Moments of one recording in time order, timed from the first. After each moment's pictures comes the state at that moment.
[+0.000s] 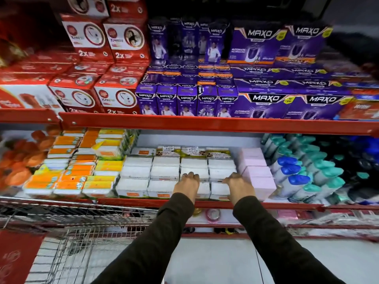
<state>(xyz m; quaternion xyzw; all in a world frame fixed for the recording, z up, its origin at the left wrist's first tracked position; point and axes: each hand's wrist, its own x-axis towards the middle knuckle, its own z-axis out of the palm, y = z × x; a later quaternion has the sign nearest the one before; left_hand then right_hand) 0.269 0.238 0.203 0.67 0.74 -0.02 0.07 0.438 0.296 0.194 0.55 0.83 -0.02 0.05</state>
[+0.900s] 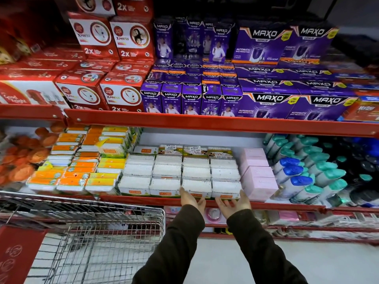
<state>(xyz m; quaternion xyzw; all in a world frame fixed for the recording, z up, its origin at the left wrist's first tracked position) 0.306 0.212 0.221 -0.27 0.45 0.64 0.56 0.419 0.256 0.178 0.48 -0.12 -0.73 -0.47</state>
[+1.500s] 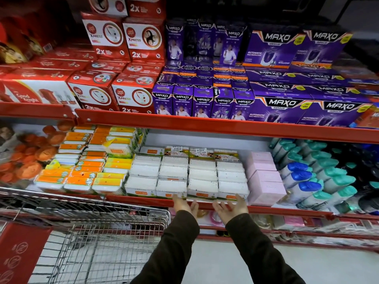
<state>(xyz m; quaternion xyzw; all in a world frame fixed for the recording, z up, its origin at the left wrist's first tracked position) 0.270 0.201 0.188 -0.27 0.48 0.65 0.53 0.395 0.250 0.169 0.50 -0.11 -0.75 -0.42</state>
